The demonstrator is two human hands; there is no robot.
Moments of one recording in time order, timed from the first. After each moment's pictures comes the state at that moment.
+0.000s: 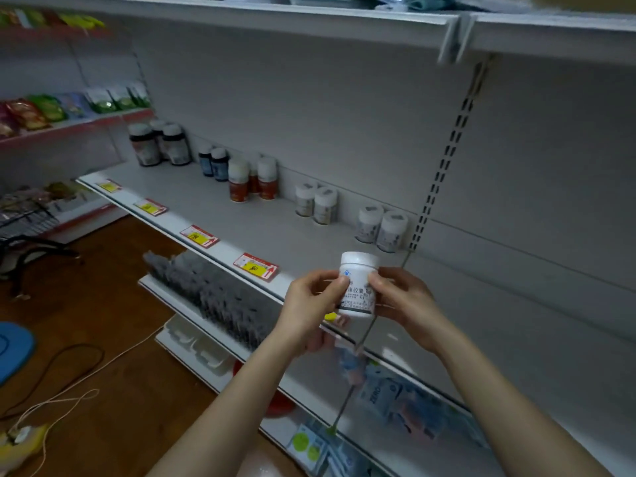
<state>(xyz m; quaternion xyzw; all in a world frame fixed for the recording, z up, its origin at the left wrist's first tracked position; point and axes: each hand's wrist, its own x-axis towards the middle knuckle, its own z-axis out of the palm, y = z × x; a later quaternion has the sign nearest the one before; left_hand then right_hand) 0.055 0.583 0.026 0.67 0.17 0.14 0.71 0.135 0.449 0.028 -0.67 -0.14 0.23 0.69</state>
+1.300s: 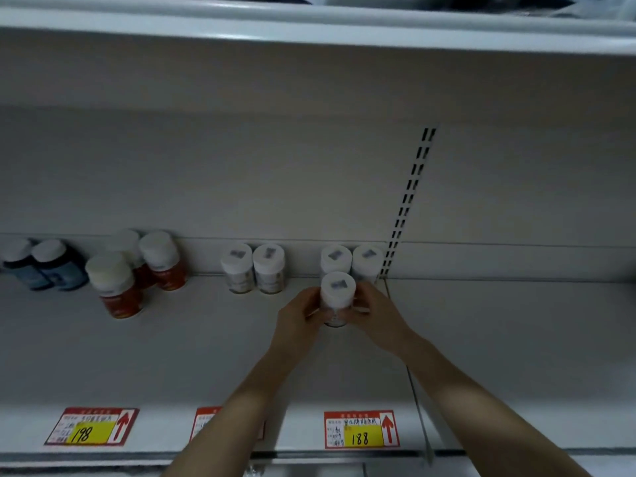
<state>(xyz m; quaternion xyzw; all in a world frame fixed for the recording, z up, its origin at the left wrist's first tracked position) 0.256 0.694 -0.035 0.84 -0.06 0.03 0.54 0.255 0.541 -0.020 -0.86 -0.02 0.04 0.51</state>
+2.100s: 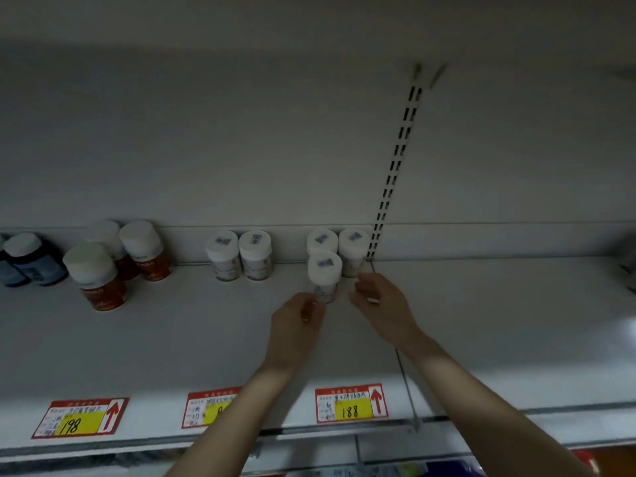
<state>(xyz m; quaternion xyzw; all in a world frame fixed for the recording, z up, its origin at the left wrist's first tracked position) 0.215 0.682 -0.021 0.88 -0.04 0.04 0.47 0.224 0.526 -0.021 -0.86 0.06 -0.04 0.51</state>
